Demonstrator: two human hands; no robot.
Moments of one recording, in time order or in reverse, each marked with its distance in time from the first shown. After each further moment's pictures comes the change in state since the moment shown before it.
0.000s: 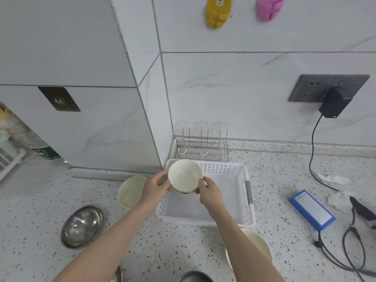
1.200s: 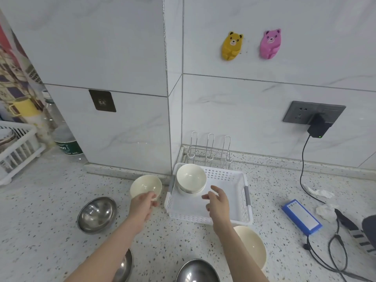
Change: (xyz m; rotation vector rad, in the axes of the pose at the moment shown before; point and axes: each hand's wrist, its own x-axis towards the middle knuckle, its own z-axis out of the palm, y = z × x) left_hand -0.071 -0.020 -0.051 -0.344 0.145 -0.338; right_hand -0.086 -0.011 -0.006 0.287 0.115 -0.025
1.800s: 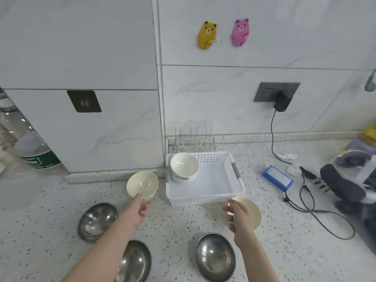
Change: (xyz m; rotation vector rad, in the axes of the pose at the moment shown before) left_hand 0.051 -0.017 -0.042 -0.172 -0.133 -0.414; right_hand -0.089 0.037 -0.029 0.274 0.374 0.209
